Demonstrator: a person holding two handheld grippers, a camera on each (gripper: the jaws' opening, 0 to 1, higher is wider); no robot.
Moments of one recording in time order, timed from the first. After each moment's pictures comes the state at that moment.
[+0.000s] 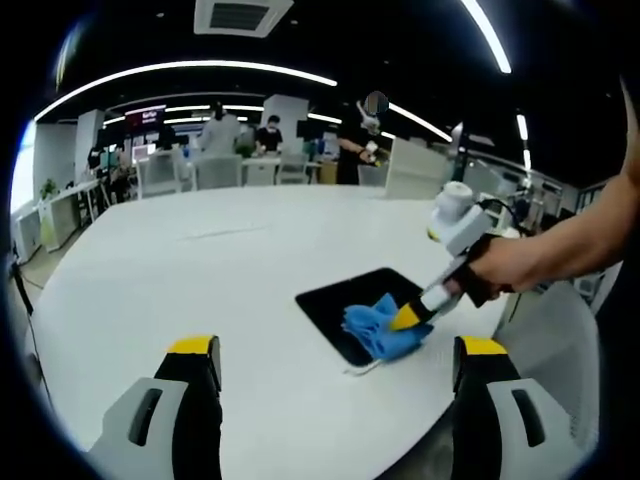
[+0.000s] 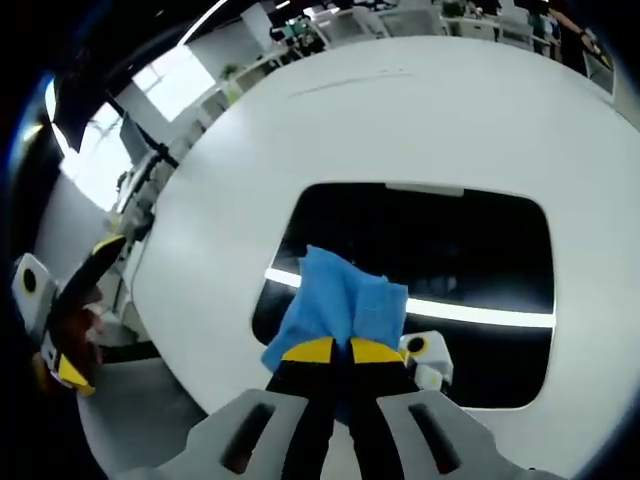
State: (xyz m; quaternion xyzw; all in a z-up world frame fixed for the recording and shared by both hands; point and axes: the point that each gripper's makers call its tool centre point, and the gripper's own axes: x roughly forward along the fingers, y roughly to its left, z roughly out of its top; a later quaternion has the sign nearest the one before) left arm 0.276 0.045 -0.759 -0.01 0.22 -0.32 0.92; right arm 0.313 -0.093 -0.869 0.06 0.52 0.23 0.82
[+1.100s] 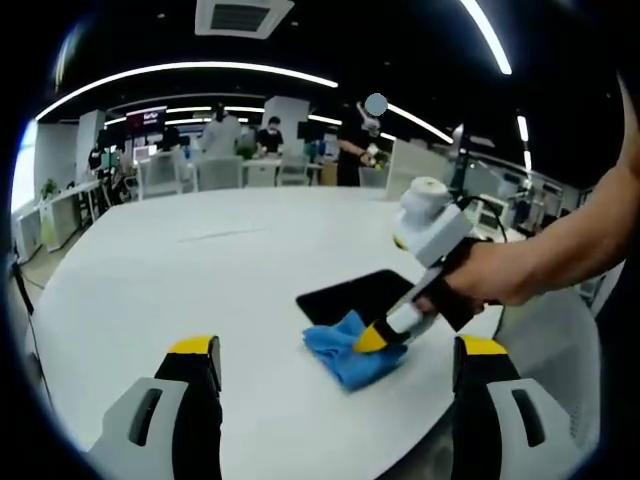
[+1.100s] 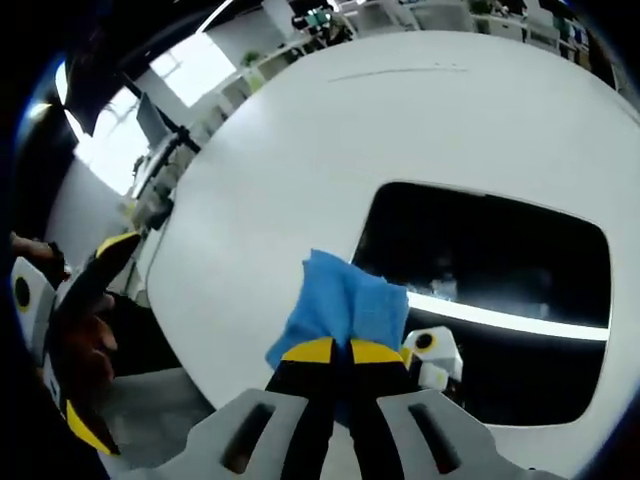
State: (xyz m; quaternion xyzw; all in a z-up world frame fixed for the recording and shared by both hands) left arm 0.276 0.045 -0.756 -0.01 0.22 -0.32 0.92; right arm 0.314 -0.033 -0.869 0.05 0.53 0.27 0.80
